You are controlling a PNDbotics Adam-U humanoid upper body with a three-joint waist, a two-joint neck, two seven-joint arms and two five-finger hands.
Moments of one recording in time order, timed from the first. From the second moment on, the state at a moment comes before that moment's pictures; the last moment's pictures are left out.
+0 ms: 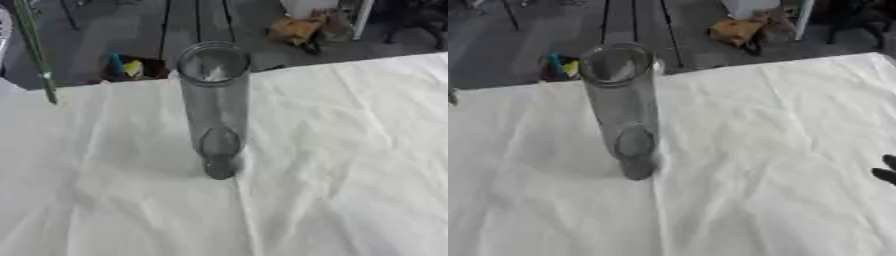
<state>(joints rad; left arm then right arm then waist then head) -1.08 0.62 -0.07 -1.60 0.31 0.22 0.32 -0.04 -0.13 -0.14 -1.99 0.08 -0.68 -0.06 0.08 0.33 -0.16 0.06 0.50</state>
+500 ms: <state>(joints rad) -1.14 0.56 -0.09 -1.59 0.45 0.11 0.41 -0.05 -0.14 -0.14 -1.99 0.07 -0.66 -0.04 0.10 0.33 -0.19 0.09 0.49</state>
